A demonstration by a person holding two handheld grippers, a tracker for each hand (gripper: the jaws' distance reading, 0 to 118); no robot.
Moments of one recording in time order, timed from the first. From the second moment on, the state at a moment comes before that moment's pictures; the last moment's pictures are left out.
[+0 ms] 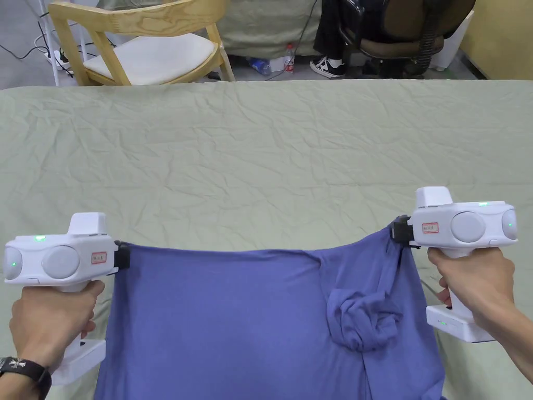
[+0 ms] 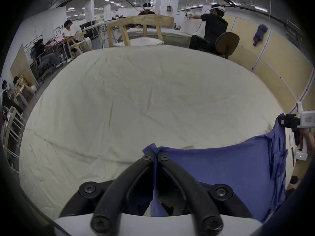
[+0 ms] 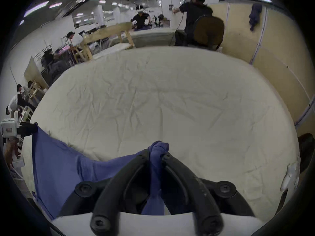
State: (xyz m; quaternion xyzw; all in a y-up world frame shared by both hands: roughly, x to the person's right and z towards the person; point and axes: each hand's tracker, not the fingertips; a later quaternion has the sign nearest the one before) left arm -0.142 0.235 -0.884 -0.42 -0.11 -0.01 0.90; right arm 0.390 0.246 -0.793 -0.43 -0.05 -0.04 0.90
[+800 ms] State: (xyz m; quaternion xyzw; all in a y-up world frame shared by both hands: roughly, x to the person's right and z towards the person) left arm -0.205 0.267 -0.649 -0.42 -0.12 -0.01 0.90; right arm 0.345 0.273 -0.521 -0.41 0.00 -0.08 0.91
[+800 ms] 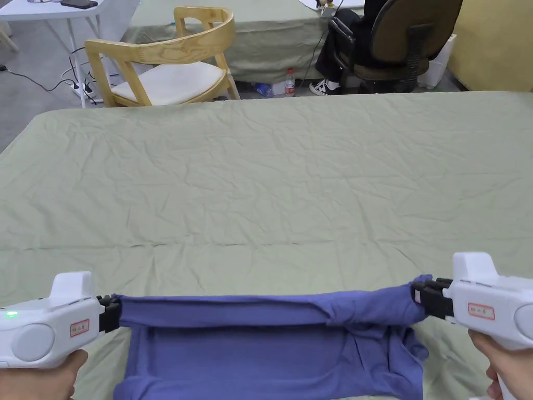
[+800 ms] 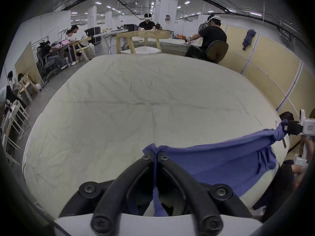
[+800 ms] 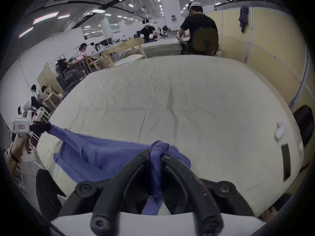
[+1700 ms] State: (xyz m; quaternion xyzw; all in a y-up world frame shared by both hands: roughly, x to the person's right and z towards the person) left arm -0.238 0.220 -0.590 -0.46 -0.08 -0.02 0.88; right arm 0.329 0.248 -0.468 -0.45 -0.04 -0.05 0.89
